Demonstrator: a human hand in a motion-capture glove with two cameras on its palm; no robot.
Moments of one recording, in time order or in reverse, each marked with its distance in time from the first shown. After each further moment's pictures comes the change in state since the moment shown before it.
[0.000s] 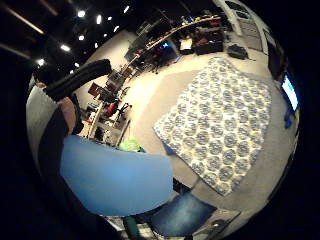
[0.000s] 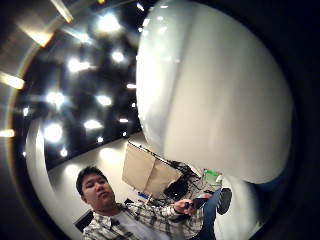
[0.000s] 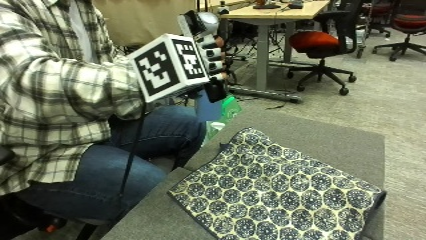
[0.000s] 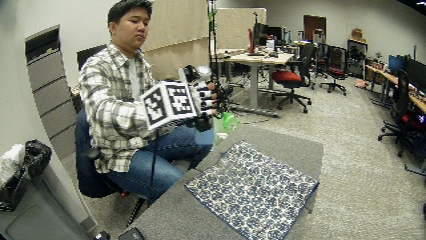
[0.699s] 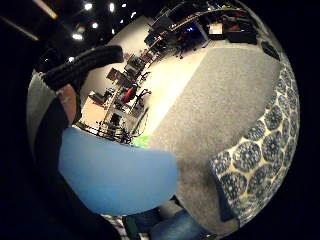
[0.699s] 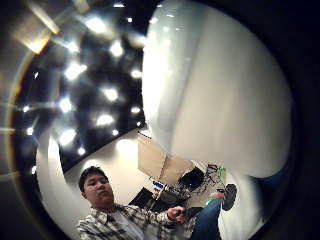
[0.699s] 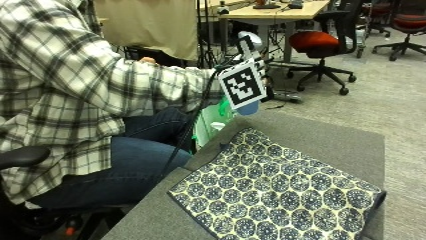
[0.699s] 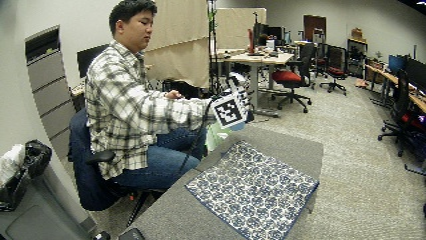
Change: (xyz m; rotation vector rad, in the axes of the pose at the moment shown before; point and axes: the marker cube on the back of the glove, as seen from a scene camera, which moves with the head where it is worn) arm 0.044 -0.039 0.182 -0.140 -0.182 -0.003
